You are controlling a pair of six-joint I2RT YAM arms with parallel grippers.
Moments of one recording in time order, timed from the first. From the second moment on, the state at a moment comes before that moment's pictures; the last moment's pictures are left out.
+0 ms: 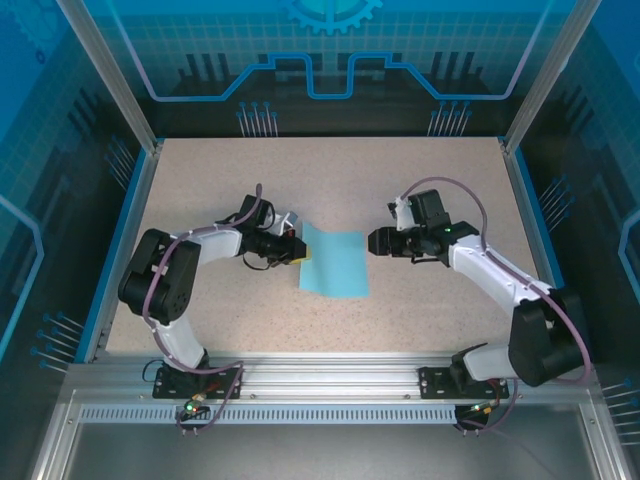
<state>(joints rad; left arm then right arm) -0.28 1.77 0.93 -0.20 0.82 -0.55 0.34 1.39 0.90 -0.46 -0.39 0.38</state>
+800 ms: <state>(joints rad) -0.30 1.77 0.97 -0.34 0.77 -0.49 0.48 1.83 1.03 -0.41 -0.30 0.52</state>
